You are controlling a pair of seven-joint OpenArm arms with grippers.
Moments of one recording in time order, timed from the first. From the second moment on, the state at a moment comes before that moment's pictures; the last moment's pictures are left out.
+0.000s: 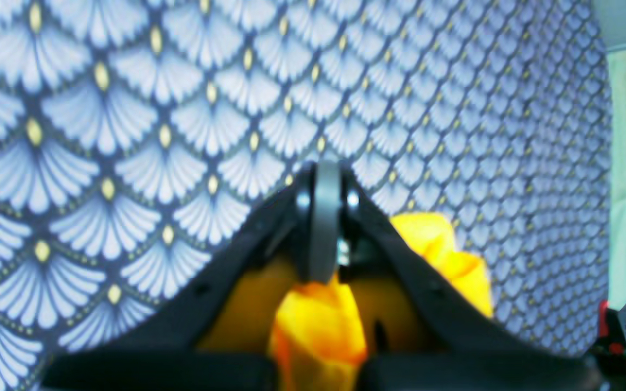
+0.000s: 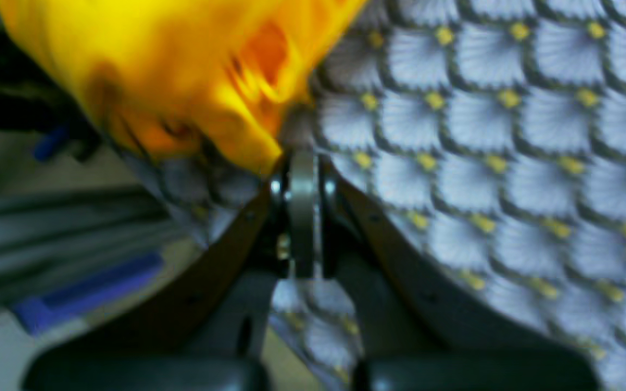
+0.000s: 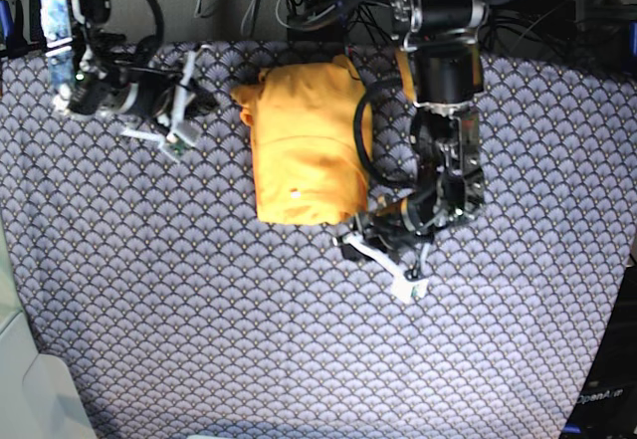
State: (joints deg) left arm -17.5 8.0 -12.9 67.3 -22.4 -19.9 50.5; right arm -15.7 23.3 -1.0 105.7 29.7 39.7 -58.9
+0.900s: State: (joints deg) left arm 13.0 -5.9 -32.5 105.1 -27.9 -21.0 67.8; right arm -10.5 17.2 -16.1 113.6 30.1 39.7 -56.8
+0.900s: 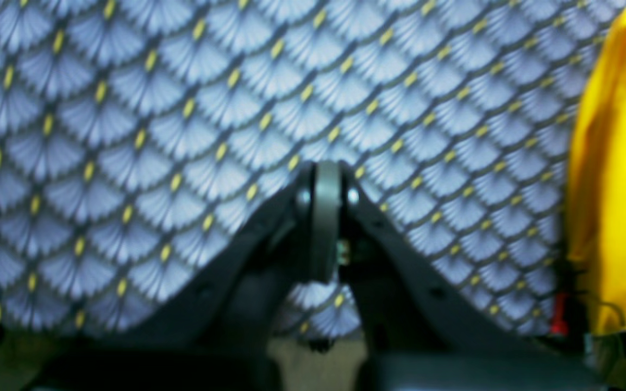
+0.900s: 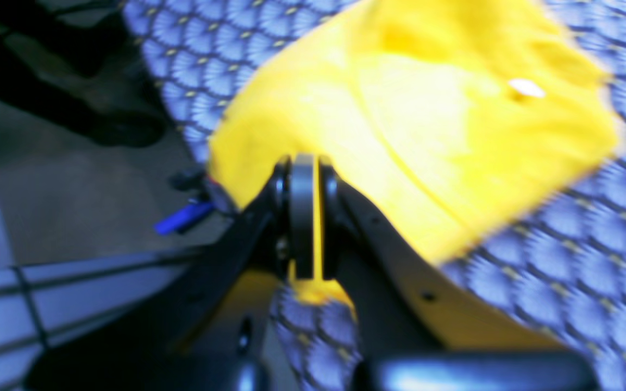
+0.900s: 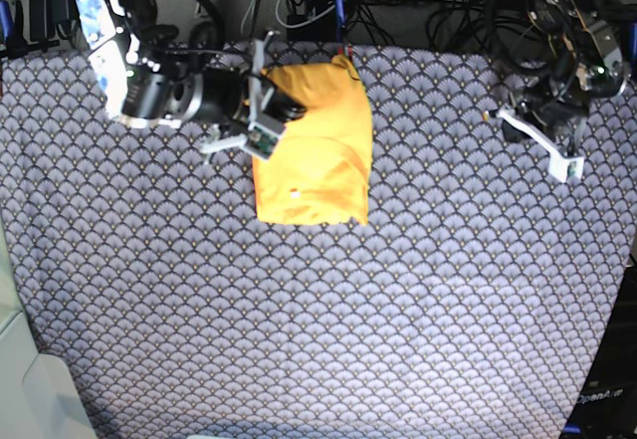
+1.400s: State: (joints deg) left arm 18.6 -8.2 -37.0 105.1 -28.1 -21.2 67.7; right arm -10.4 22.1 -17.5 94.2 31.8 39.7 -39.2
